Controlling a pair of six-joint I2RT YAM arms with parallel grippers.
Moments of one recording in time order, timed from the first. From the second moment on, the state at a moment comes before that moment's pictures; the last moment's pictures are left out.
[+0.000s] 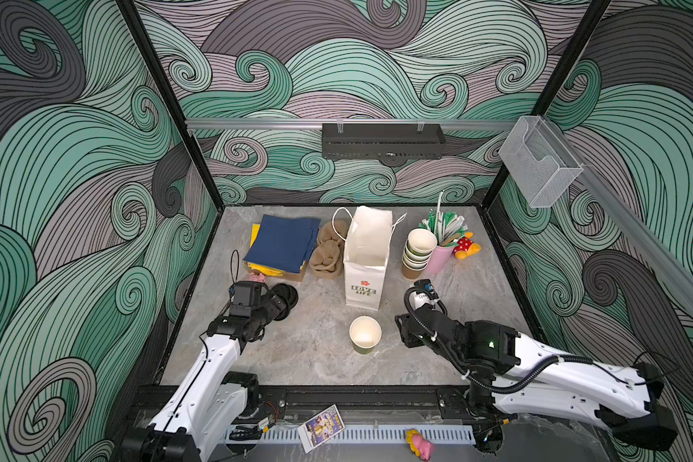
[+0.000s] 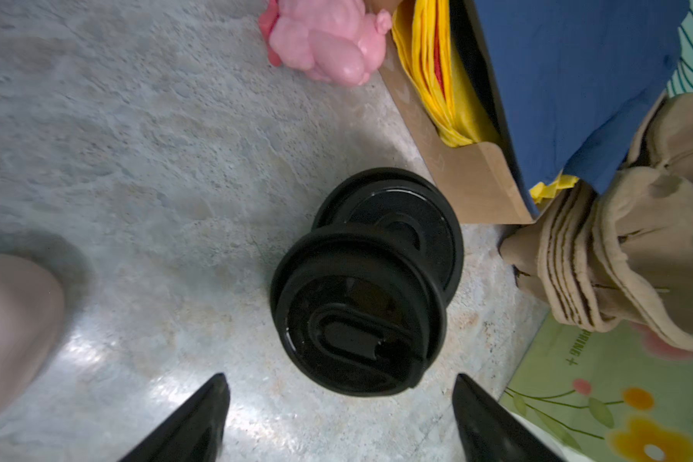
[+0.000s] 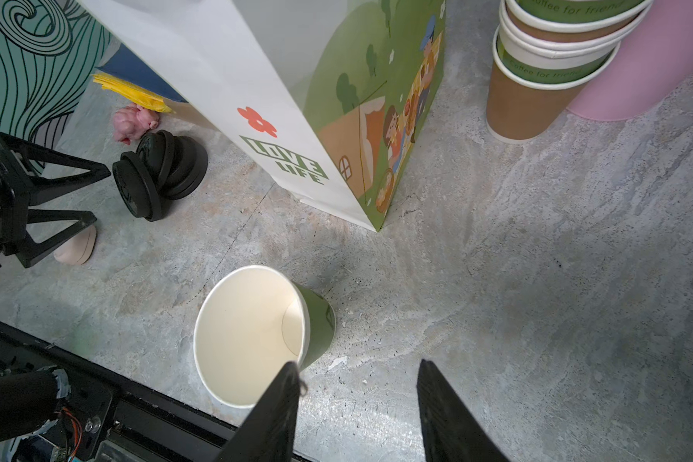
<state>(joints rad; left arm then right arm) -0.09 0.86 0.46 -0.54 0.05 -0.89 1.20 0.92 0.84 -0.83 0.47 0.87</state>
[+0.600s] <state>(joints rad) -0.03 0.98 0.41 -0.37 0.15 -0.94 1.19 0.99 0.84 -0.80 0.41 0.86</state>
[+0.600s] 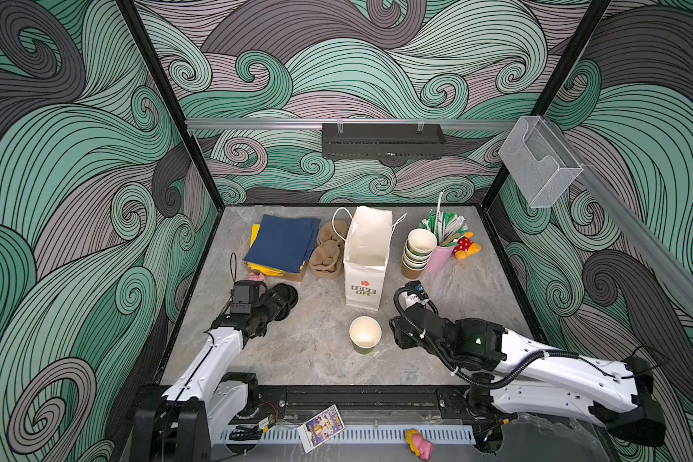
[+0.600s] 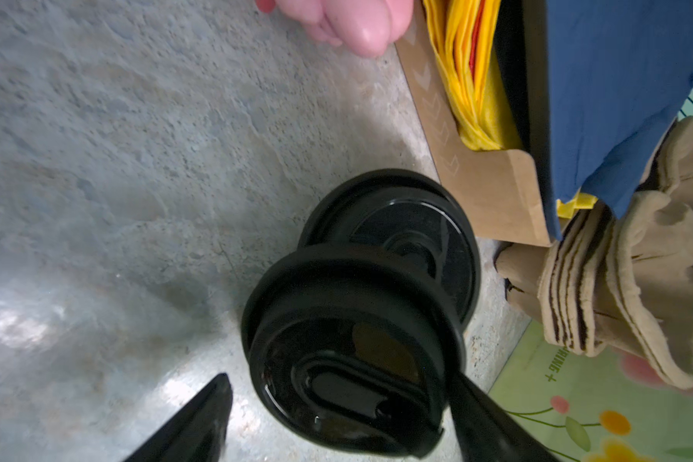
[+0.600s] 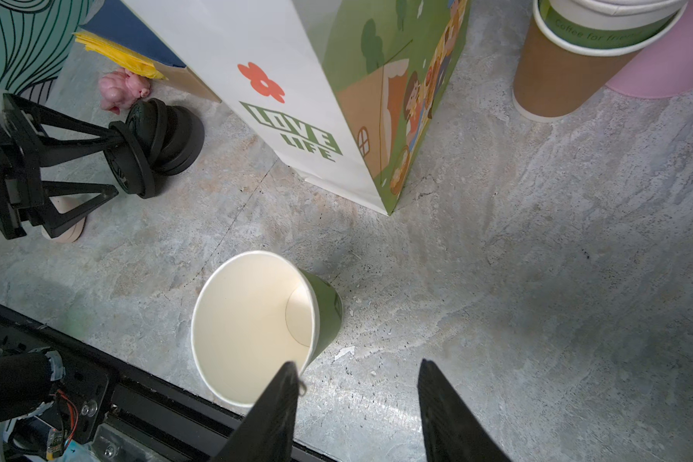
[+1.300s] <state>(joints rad) -0.01 1.02 0.38 -0.27 0.21 -0.96 1.17 1.00 0.85 -0.79 0.38 0.85</state>
